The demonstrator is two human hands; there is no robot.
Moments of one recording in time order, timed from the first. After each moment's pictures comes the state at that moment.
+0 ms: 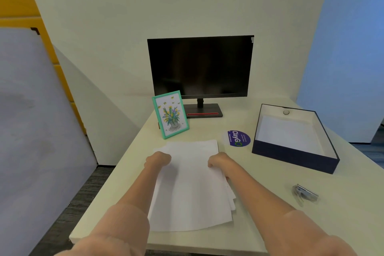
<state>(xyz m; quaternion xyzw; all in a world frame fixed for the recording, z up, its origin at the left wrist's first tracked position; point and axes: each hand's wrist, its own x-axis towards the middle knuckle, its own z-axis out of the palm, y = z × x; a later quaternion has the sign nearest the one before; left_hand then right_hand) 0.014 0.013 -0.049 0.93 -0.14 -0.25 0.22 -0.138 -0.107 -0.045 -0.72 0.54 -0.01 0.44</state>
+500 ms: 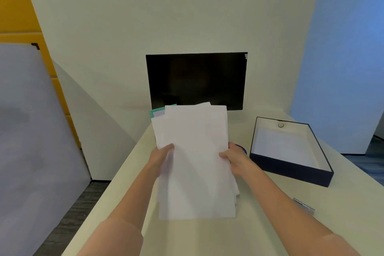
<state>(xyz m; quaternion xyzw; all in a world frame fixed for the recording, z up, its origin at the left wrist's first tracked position) 0.017 0.000 -0.019 0.68 -0.13 -0.30 0.65 -0.167 -0.149 -0.013 -0.61 0.41 -0.24 0.64</state>
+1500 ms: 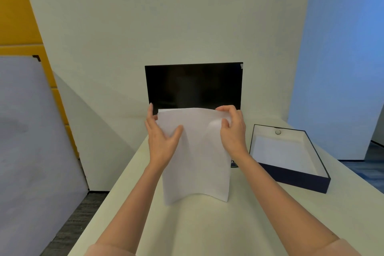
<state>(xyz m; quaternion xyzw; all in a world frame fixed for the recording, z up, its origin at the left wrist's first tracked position) -0.049 0.020 0.068 0.64 -0.38 0.08 0.66 -0.178 -0.100 0.084 -0.72 0.26 -0.55 0.32</state>
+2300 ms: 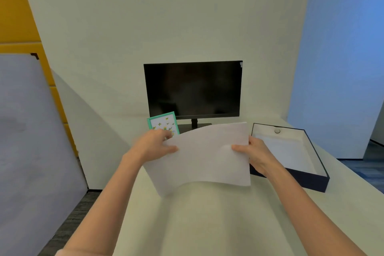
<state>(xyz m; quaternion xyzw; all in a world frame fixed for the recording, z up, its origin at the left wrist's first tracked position) -0.016 0.041 0.089 0.85 -0.49 0.04 0.17 -0.239 -0.148 0.040 -0.66 0.32 -0.32 0.60</state>
